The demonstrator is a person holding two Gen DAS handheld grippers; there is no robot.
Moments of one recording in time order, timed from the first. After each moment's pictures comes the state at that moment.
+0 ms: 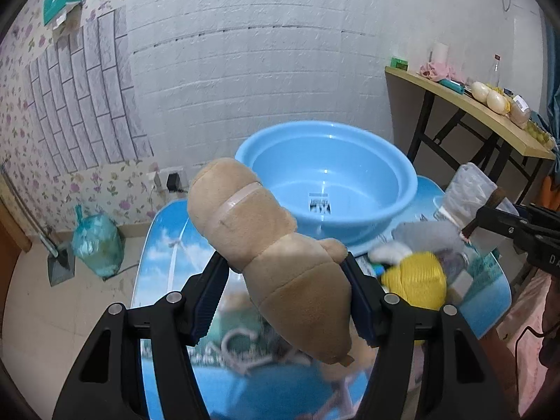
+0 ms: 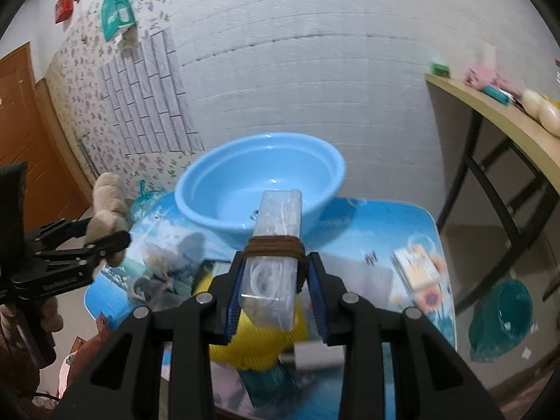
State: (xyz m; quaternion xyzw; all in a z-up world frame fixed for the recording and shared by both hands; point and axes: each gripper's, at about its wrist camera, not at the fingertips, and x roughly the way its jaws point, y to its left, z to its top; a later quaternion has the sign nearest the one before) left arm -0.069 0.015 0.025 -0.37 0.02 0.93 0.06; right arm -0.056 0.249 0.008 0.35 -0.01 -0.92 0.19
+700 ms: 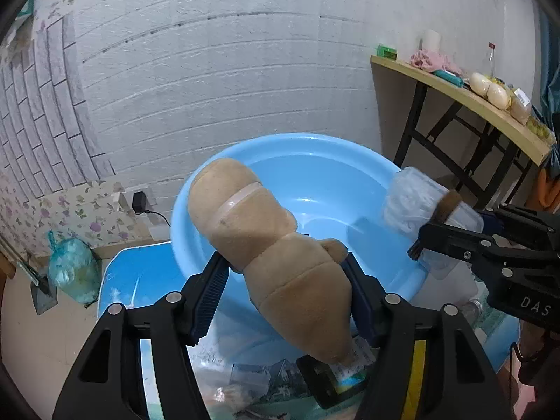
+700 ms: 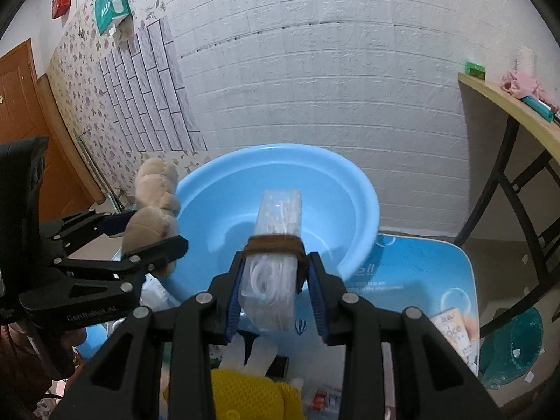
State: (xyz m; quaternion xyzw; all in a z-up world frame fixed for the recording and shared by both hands) left arm -0.175 0.056 0.005 -0.38 0.04 0.92 0.10; right arm -0.150 0.222 -0.012 0.37 0.00 -0.91 0.21
